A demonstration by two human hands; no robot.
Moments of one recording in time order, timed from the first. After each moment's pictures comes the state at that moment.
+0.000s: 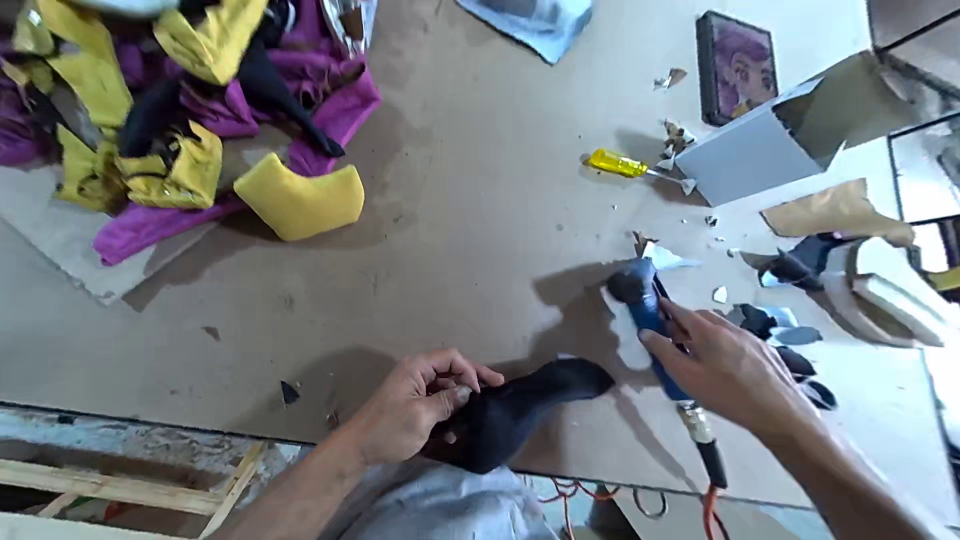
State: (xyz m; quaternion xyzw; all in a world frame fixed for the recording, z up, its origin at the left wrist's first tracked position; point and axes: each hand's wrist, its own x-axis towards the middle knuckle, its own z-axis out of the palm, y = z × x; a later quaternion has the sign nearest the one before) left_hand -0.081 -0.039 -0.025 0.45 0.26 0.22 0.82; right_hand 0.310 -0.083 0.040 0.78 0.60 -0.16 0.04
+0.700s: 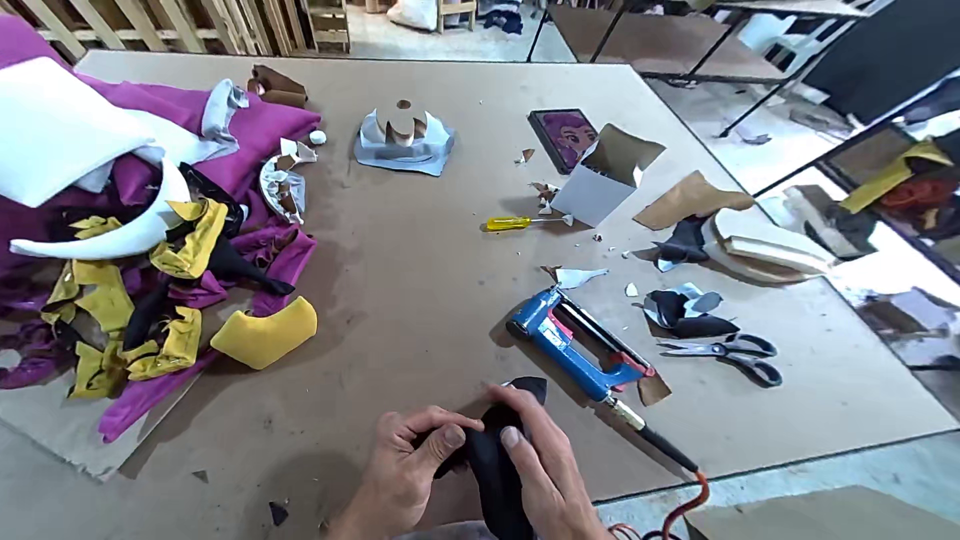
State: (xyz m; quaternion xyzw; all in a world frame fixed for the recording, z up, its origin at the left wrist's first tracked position) left_hand -0.041 -0.037 0.002 0.54 0.18 0.37 0.73; right_hand 0.140 -0.140 -0.001 0.63 0.56 -0.21 -0.49
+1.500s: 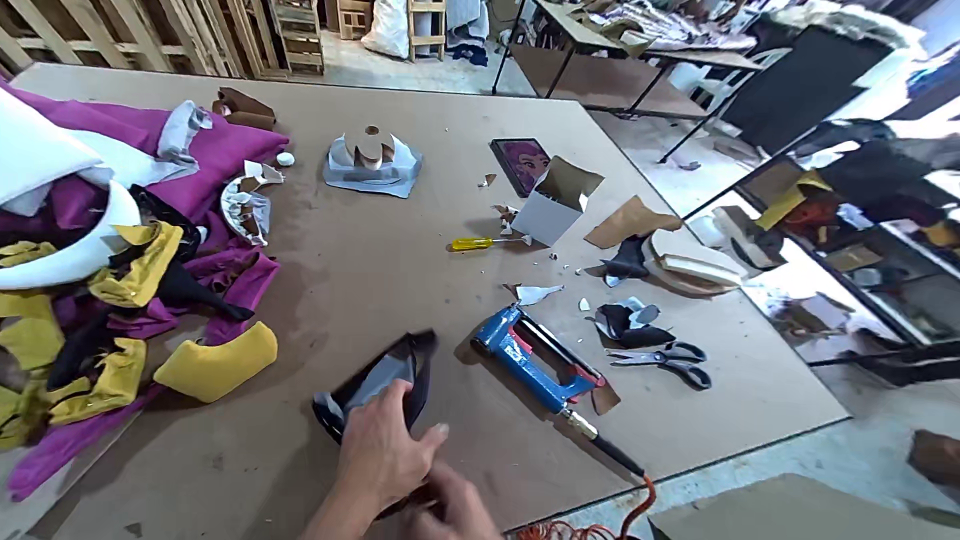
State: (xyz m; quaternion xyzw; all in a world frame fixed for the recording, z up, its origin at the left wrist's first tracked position) left_hand -0.005 -0.006 0.009 0.78 0.48 -0.02 0.40; right_hand 0.086 -0.153 -0.011 0.64 0.37 -0.51 -0.43
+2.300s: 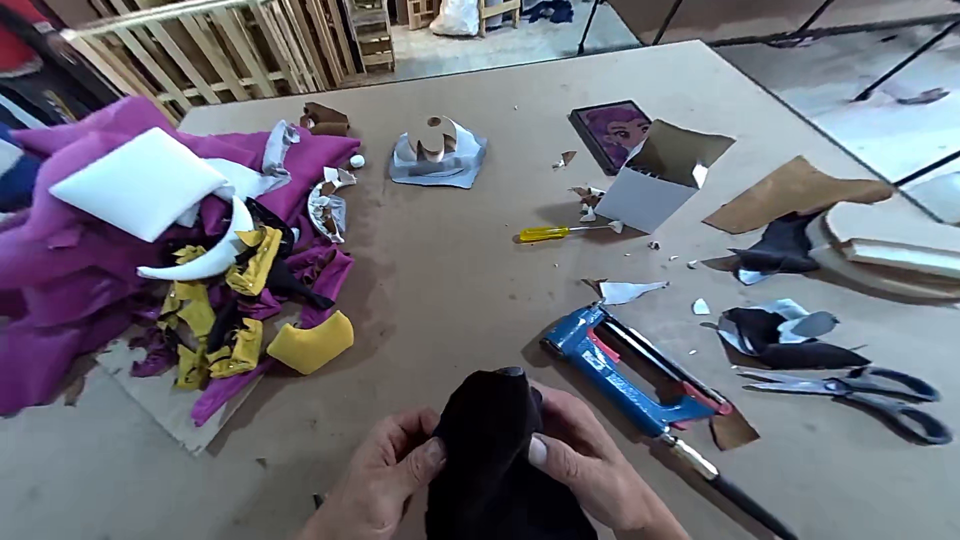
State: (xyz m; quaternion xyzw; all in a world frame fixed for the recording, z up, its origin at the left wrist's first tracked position) left_hand -0.068 -0.015 0.057 0.52 0.21 0.28 0.78; right_hand 0.172 -0.079 0.044 0.33 0.58 -0.47 -0.58
